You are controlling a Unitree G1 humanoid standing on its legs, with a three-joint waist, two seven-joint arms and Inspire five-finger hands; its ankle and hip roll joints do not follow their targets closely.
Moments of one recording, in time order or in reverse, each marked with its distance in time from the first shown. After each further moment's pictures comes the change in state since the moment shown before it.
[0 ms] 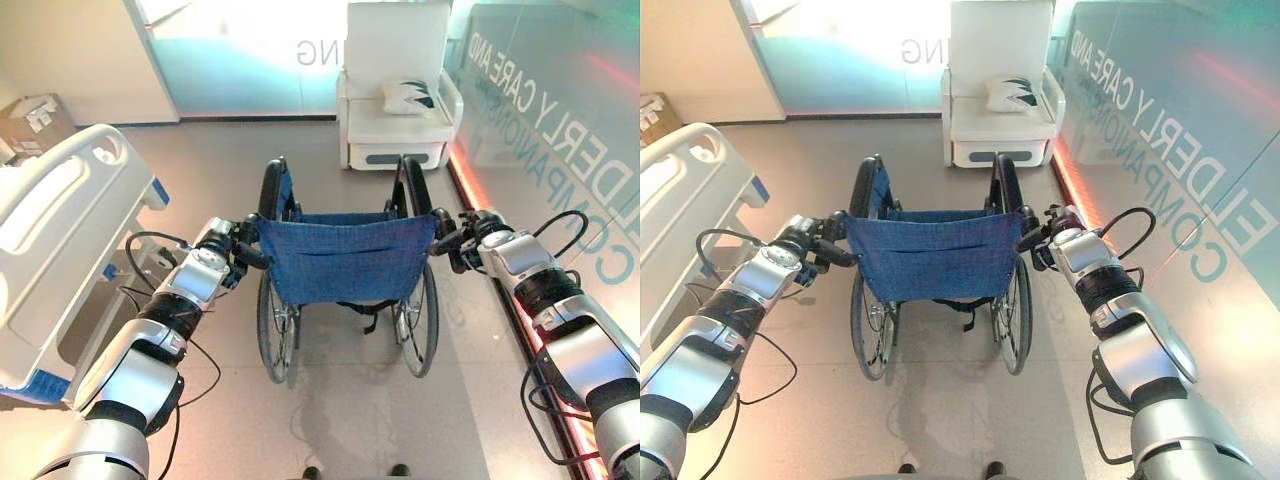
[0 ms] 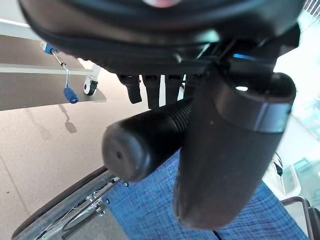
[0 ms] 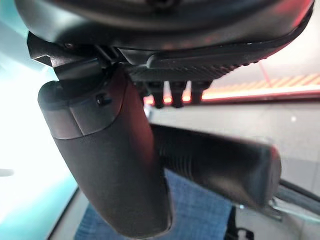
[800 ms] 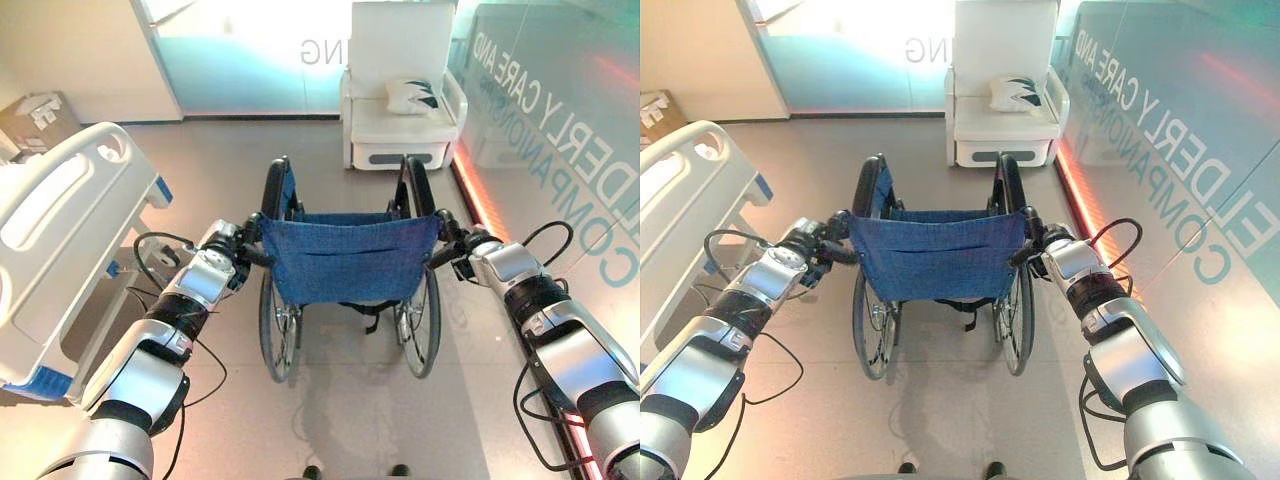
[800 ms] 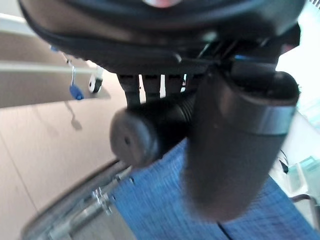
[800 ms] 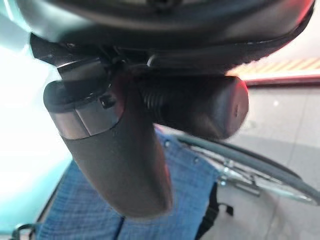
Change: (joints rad) left arm 0.002 -0.026 0.005 -0.013 0.068 0.067 -0.033; right arm 0.025 0.031 0.000 0.009 -0.030 0.040 0.049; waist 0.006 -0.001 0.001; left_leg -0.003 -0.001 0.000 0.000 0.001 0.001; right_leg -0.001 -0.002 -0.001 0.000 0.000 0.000
